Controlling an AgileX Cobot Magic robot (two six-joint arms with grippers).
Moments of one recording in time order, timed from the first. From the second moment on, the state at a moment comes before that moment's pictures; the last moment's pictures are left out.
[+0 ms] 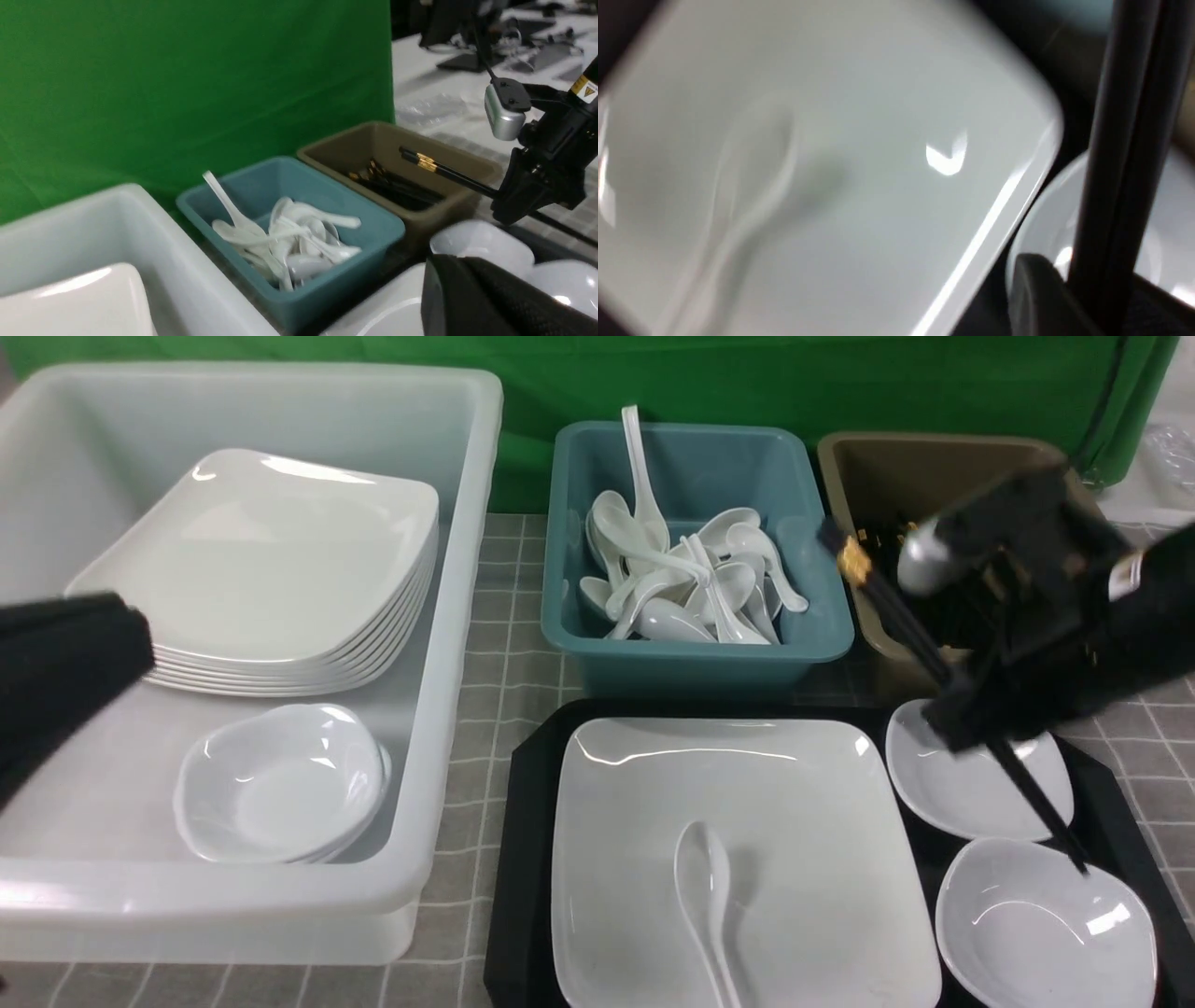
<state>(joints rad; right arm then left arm) 0.26 1.51 -1.23 0.23 0.70 -0.39 -0.37 0.46 -0.69 -0.58 0.40 0.64</state>
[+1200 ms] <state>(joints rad) 0.23 1.66 -1.50 0.03 1.16 -0.19 -0.37 0.46 -0.69 -0.47 0.44 0.63</state>
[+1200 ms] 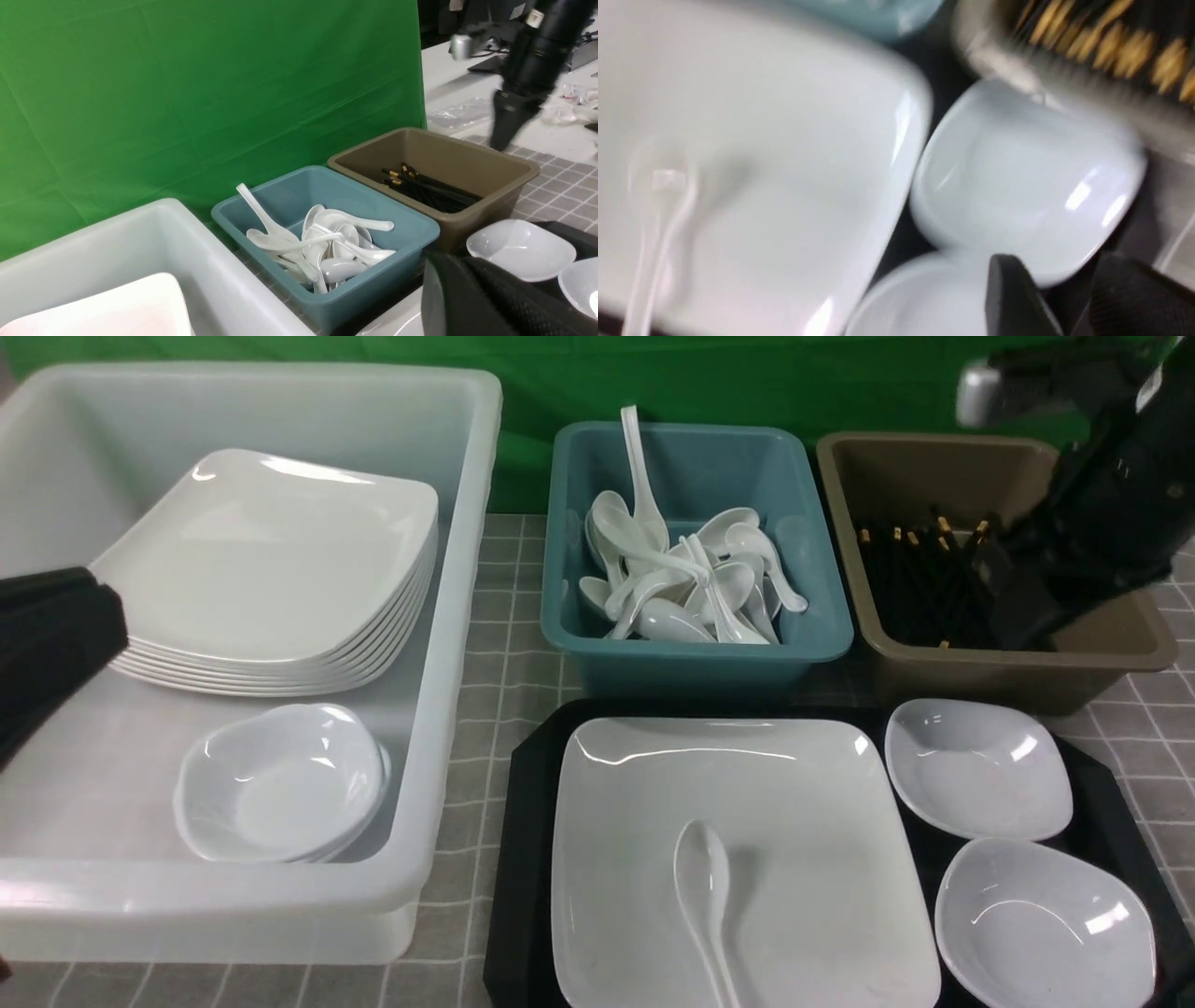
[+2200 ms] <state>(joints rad) 0.39 1.59 -0.75 -0.08 0.62 -0.22 -0.37 0.46 -0.69 -0.46 0.46 0.63</state>
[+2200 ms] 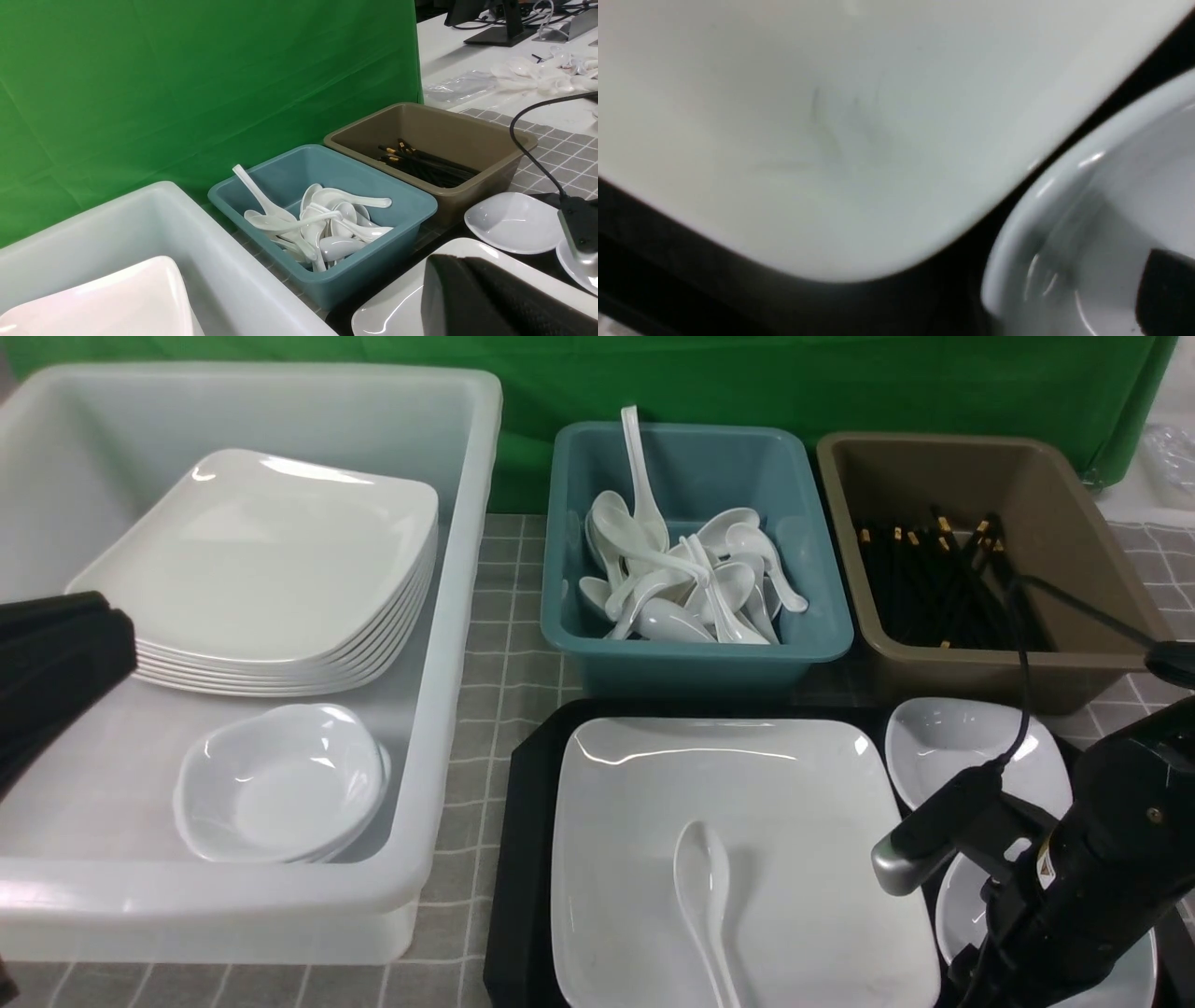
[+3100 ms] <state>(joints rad) 0.40 1.22 -0.97 -0.03 0.94 -0.11 -0.37 0.46 -0.69 -0.46 0.48 0.63</state>
